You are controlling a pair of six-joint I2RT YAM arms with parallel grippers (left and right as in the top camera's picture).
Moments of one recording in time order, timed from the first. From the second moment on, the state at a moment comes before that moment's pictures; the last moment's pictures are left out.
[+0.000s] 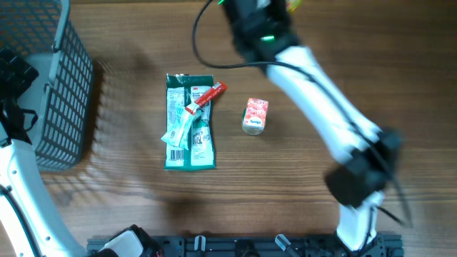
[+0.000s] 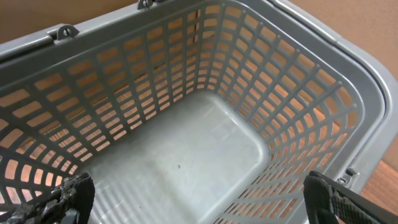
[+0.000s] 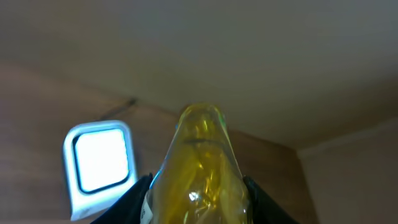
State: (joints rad) left arm 0.54 1.34 1.47 -0.73 -0.16 -0.24; right arm 0.56 1.99 2.05 -0.69 0.84 -0.14
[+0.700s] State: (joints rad) left arm 0.54 1.34 1.47 -0.73 -0.16 -0.24; right arm -0.10 1.75 1.56 -1.19 0.04 0.04
